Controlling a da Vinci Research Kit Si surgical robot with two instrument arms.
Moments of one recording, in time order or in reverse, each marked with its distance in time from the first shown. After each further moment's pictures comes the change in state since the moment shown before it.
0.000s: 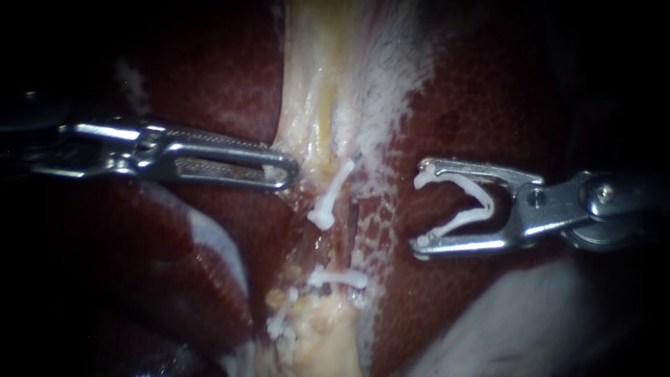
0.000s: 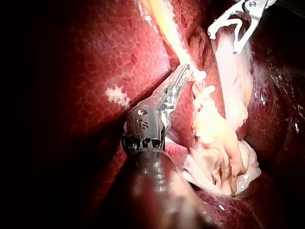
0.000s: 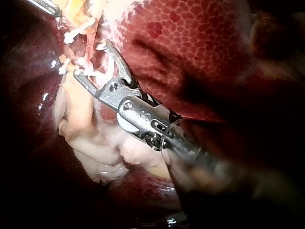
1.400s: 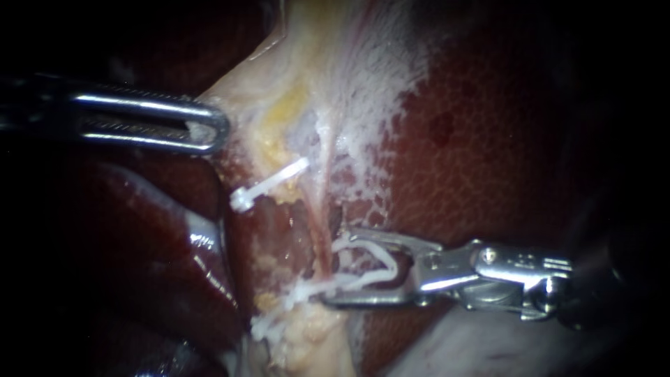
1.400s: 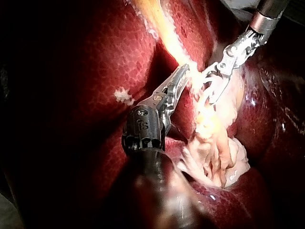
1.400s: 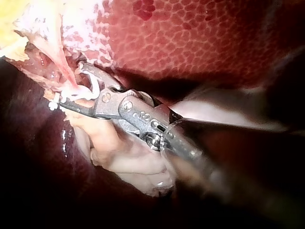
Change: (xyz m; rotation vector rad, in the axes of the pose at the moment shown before) right arm -0.007 -0.004 0.014 0.038 -0.009 0.327; left arm -0.009 -0.005 -0.009 -0.035 -0.056 0.011
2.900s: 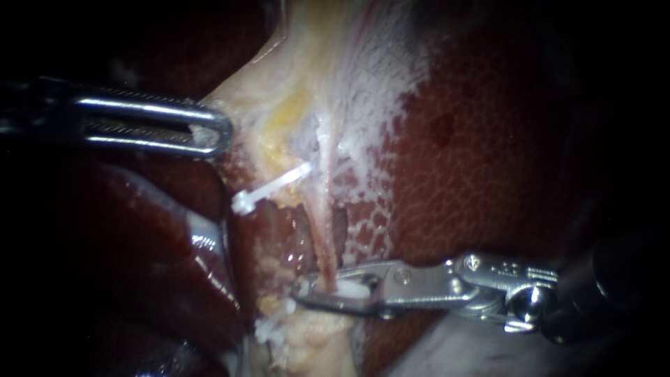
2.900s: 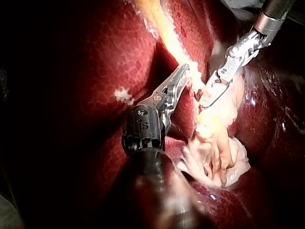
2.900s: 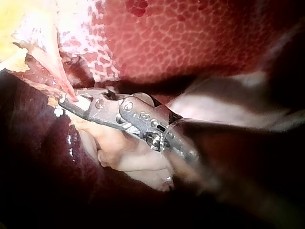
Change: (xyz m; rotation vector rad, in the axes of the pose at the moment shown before) right arm 0.000 -0.001 0.000 0.075 -0.026 0.083; left arm 0.000 0.000 0.000 0.001 0.000 0.003
